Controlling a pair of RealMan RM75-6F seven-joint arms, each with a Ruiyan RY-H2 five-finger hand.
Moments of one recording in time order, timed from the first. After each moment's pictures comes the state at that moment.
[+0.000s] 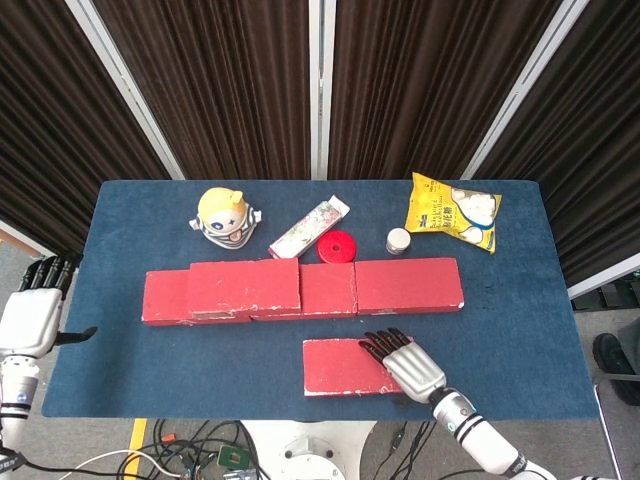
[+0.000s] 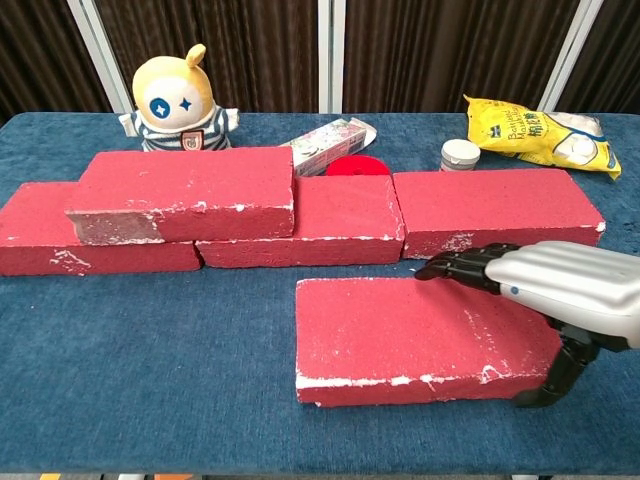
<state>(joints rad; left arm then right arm) -0.35 -0.99 0.05 -1.83 1.17 1.41 0.15 0.46 -1.40 0.01 -1.83 -1.32 0.87 -0.52</state>
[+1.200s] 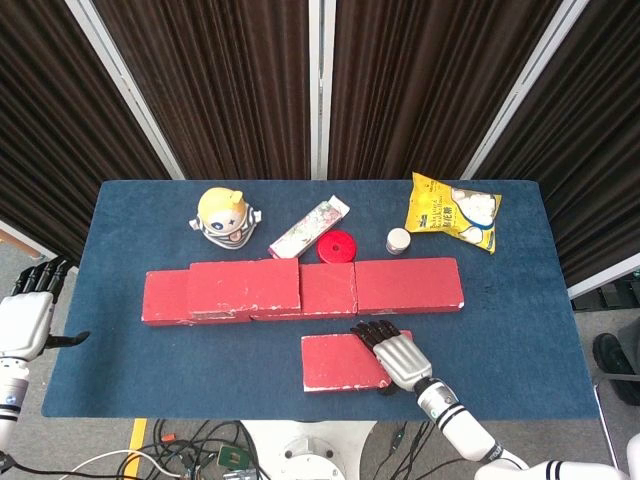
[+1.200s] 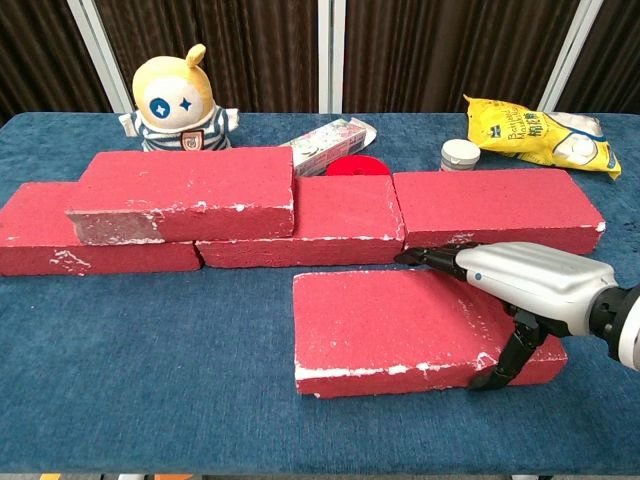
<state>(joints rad) -0.28 -0.98 -0.03 -1.80 1.20 1.31 0.10 0.52 -1.53 0.00 -1.71 -1.24 0.93 -0.41</state>
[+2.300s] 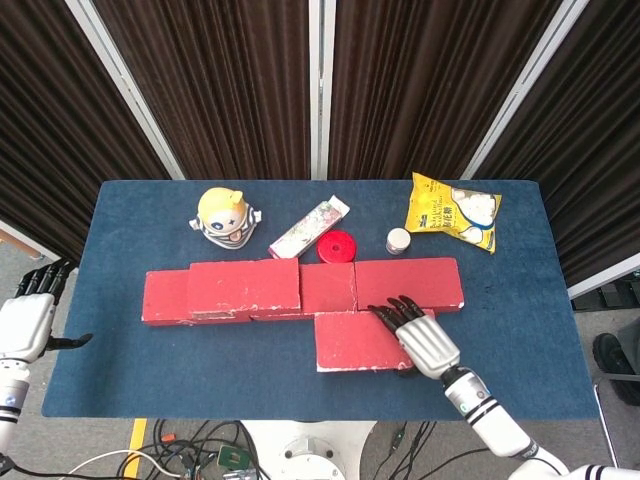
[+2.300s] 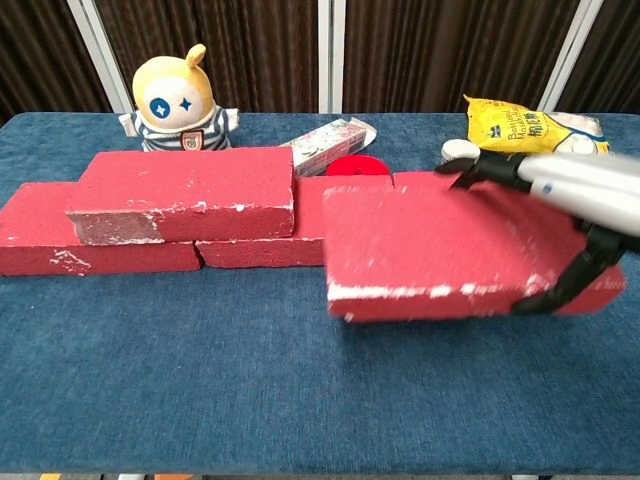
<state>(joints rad) -0.25 -0.96 -0.06 -1.83 1.21 1.27 0.08 0.51 -1.32 0.02 -1.80 -1.42 1.05 -0.30</state>
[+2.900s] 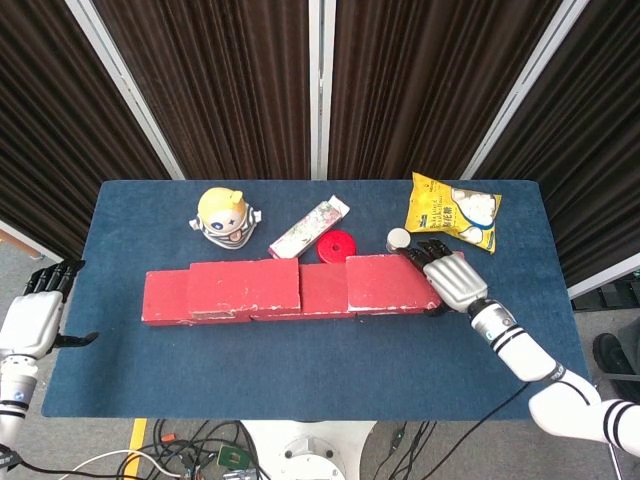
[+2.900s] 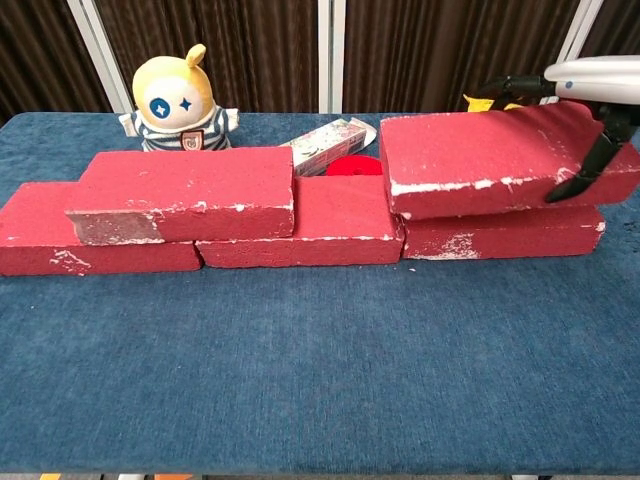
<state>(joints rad) -0.27 -0.97 -0.08 -1.85 1.17 1.23 0.14 0.71 -1.22 0.13 -1.50 -1.40 0.79 0.04</state>
